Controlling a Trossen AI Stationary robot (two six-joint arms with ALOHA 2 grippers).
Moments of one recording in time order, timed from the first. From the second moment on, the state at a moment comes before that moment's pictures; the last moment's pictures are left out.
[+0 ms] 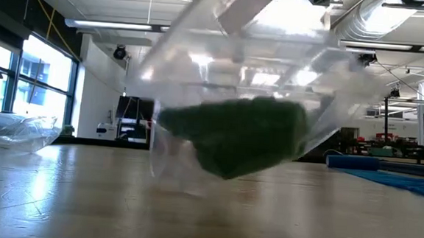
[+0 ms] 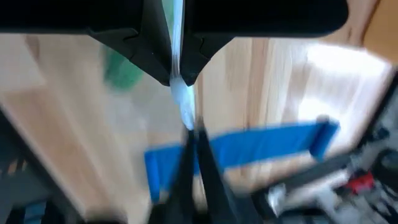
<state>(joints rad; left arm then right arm) -0.63 1.78 1.26 -0.23 -0.64 -0.09 0.68 1.73 0.95 0.43 0.75 -0.06</state>
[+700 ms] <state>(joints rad) -0.63 1.79 1.26 -0.27 -0.66 -0.20 0.62 1.75 0.95 0.38 0.67 0.00</state>
